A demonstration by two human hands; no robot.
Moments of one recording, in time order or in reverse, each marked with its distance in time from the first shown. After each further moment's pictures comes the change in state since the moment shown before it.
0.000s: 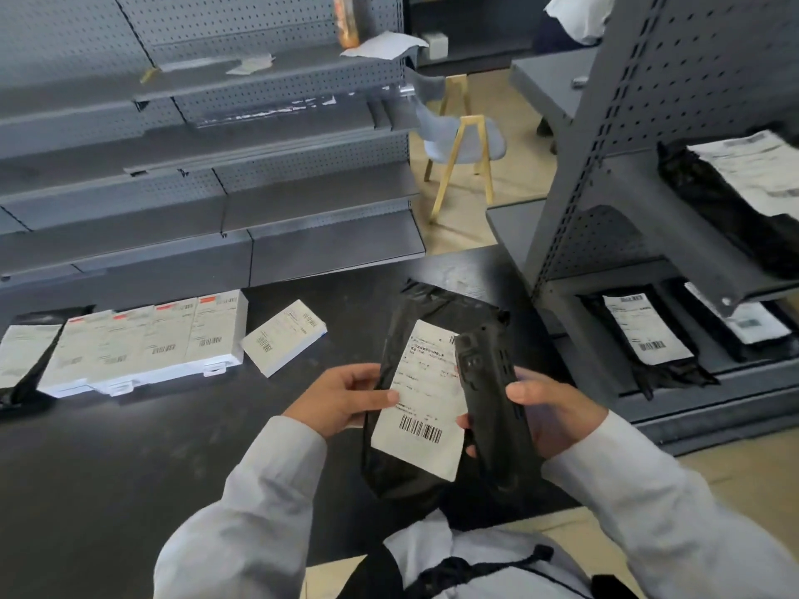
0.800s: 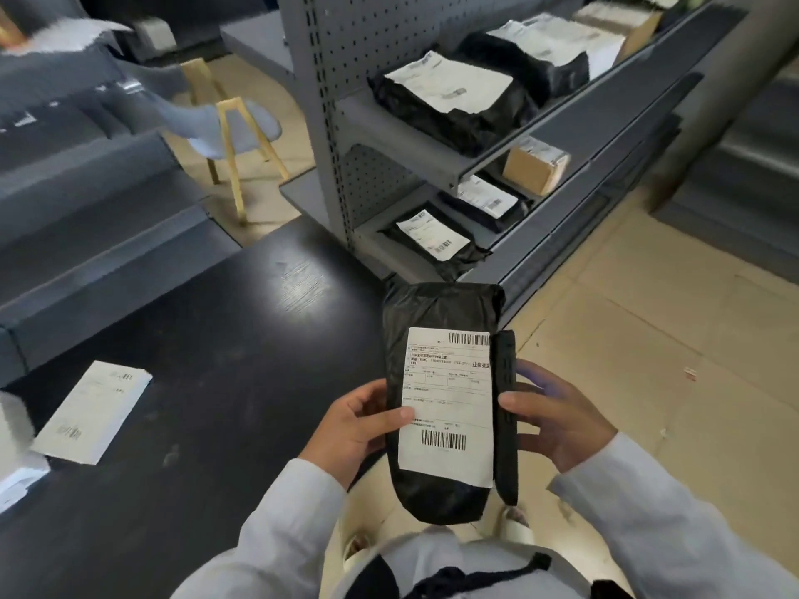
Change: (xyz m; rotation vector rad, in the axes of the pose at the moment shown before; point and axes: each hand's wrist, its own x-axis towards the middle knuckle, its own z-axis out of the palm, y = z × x) left_hand -0.029 -0.058 0.158 0.013 -0.403 -0.090; right_hand -0.188 0.090 0.011 -0.039 0.972 -0.186
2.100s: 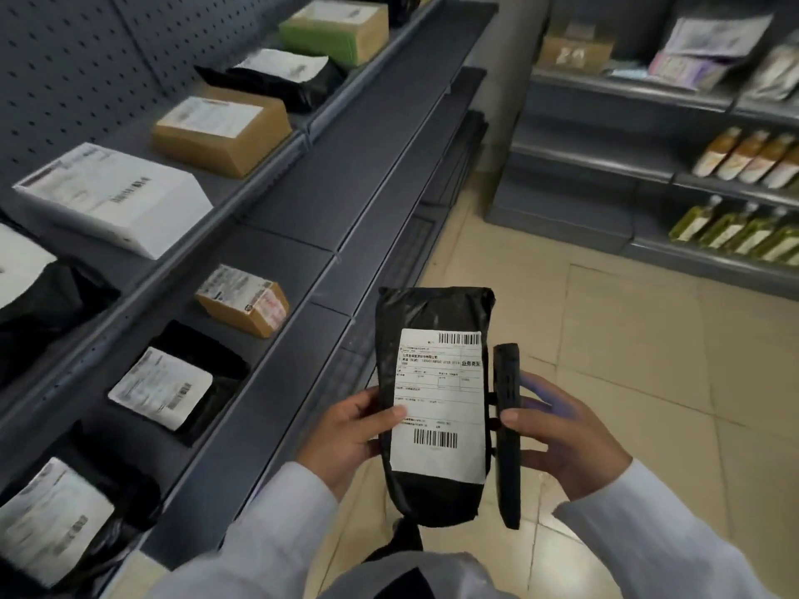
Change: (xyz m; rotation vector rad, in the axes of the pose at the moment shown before) left_hand 0.400 0.085 0.502 0.290 -0.284 -0.114; right_hand 0.169 -0.150 -0.536 0.258 0.343 -0.052
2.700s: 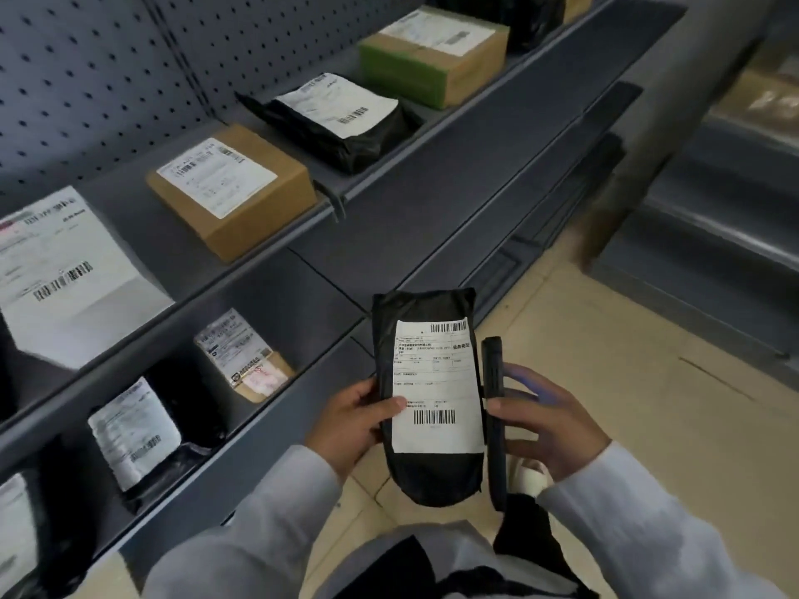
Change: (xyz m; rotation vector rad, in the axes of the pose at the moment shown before) left_hand 0.204 0.104 0.011 -0.224 0.373 -0.018; right_hand 0.275 -0.141 -0.021 -0.165 -0.283 0.121
